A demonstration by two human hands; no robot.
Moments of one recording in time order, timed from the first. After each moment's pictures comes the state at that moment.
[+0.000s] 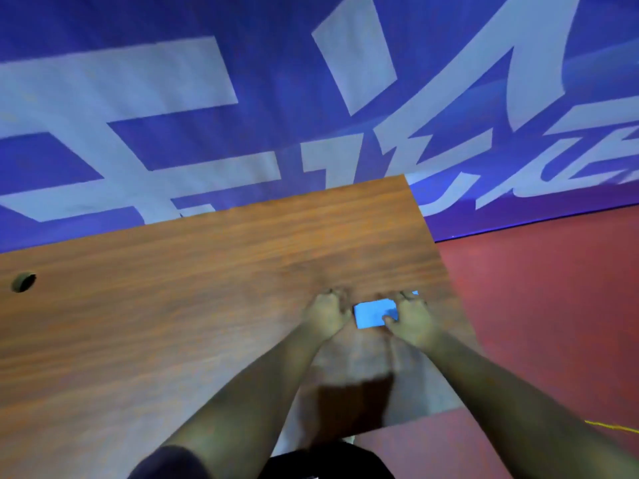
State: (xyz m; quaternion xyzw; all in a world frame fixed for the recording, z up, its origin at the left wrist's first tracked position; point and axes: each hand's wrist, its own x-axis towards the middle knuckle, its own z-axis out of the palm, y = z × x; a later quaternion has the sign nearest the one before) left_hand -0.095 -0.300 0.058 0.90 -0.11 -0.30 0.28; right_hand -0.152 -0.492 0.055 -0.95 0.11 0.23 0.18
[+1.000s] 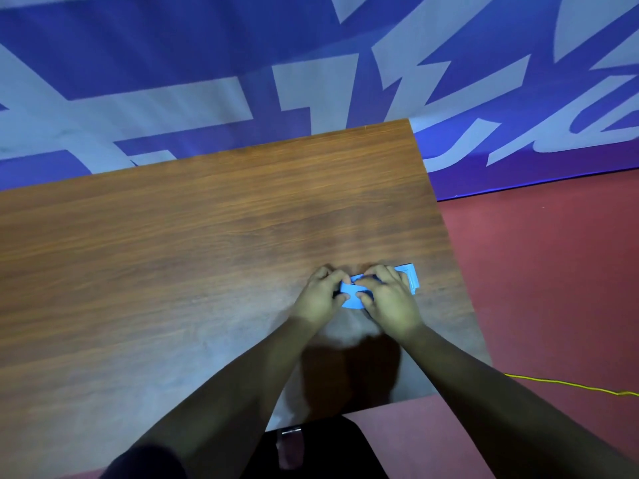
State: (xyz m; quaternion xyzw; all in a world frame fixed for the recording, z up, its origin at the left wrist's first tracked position) left_hand -0.114 -0.325 -0.036 0.87 -0.13 -0.25 0.41; right_hand -0.159 -0.495 -0.032 -0.97 0.00 0.07 0.22
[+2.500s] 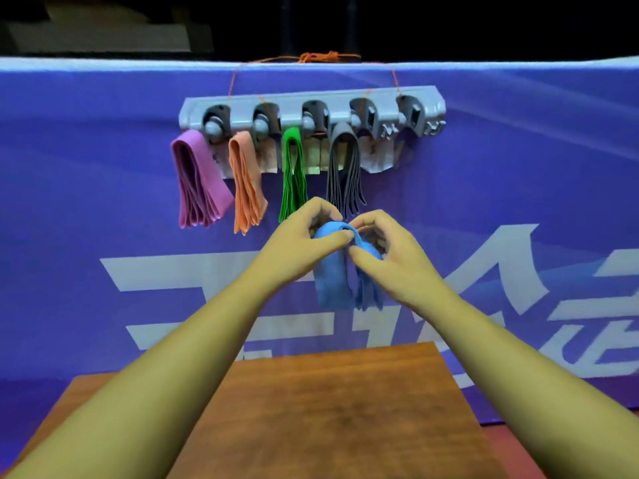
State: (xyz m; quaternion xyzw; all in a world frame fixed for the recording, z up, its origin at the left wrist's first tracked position) left_hand -0.026 -0.162 0.491 0.77 -0.30 0.08 0.55; right_hand -0.064 -0.337 0.476 -0.82 -0.18 -0.19 0.52
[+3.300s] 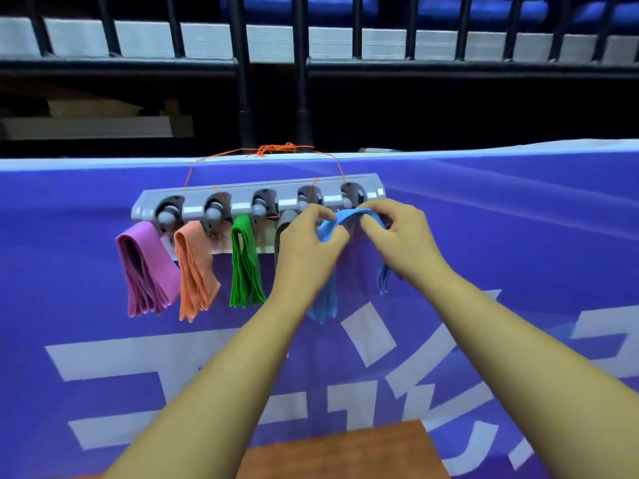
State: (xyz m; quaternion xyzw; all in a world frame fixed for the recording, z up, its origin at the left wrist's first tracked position) left_hand 0.005 -0.275 0.573 0.77 -0.19 0.30 0.53; right_hand 0.001 -0.429 0.585 -0.82 -0.14 -0.37 0.41
